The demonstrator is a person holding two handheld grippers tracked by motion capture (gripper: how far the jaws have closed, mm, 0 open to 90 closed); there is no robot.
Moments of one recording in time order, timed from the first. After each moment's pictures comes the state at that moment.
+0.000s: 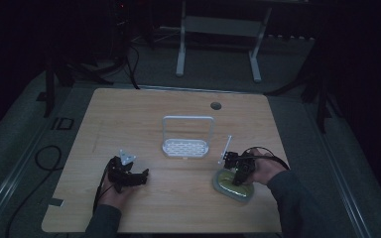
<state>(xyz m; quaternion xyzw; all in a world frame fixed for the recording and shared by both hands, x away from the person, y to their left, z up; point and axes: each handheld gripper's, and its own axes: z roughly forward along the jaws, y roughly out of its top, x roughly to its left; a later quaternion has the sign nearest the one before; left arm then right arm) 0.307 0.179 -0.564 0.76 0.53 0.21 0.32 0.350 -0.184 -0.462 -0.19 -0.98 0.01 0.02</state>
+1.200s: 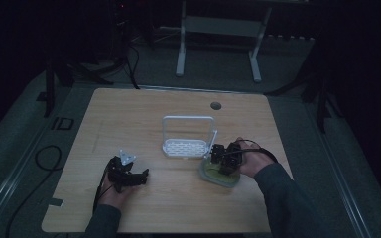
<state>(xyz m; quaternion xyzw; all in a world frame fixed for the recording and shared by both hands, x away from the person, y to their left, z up) 0.307 0.179 -0.563 0.76 0.53 0.21 0.32 0.355 -0.143 -0.441 -0.11 -0.99 -0.02 -0.07</state>
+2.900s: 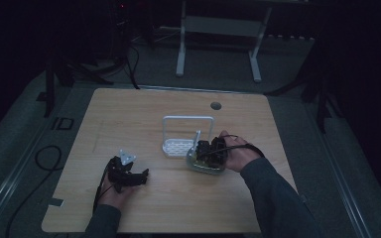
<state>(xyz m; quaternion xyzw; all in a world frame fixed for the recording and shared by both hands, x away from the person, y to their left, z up) 0.307 0.179 -0.563 0.76 0.53 0.21 0.32 0.357 -0.102 -0.432 -0.04 -0.99 -0.04 -0.15</state>
